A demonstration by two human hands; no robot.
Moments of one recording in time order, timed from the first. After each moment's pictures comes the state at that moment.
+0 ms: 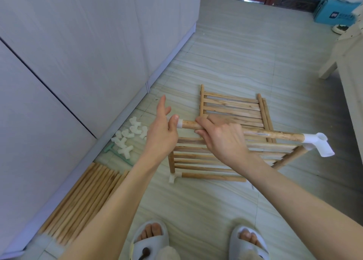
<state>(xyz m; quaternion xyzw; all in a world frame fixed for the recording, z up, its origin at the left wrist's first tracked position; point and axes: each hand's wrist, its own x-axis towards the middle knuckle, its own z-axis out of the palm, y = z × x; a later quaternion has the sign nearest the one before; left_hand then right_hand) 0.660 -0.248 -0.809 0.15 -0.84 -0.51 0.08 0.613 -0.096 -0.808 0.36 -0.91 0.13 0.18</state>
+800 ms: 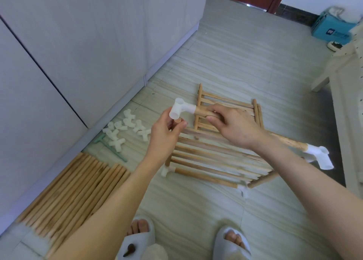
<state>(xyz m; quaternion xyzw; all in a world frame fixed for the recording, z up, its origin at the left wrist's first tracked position) 0.651 -0.242 -0.848 0.15 -0.73 -0.66 0.15 0.572 -0.083 -0.785 0.33 -0.93 0.16 -0.05</state>
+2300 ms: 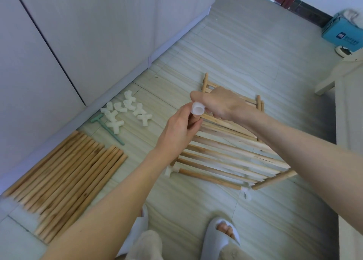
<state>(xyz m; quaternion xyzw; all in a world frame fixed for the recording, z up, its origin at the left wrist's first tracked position) 0.646 -0.233 -0.879 0.02 -0.83 -0.51 0.22 0.573 -0.155 -0.763 0.12 -0.95 0.16 -0.26</state>
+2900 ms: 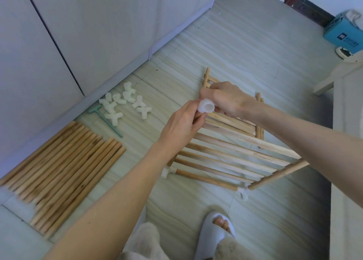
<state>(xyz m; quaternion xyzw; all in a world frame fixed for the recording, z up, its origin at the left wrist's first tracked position) 0.648 -0.232 -0.877 0.01 -0.86 -0.47 0.20 0.570 -0.150 -0.766 0.15 -0.93 0.19 -0.27</state>
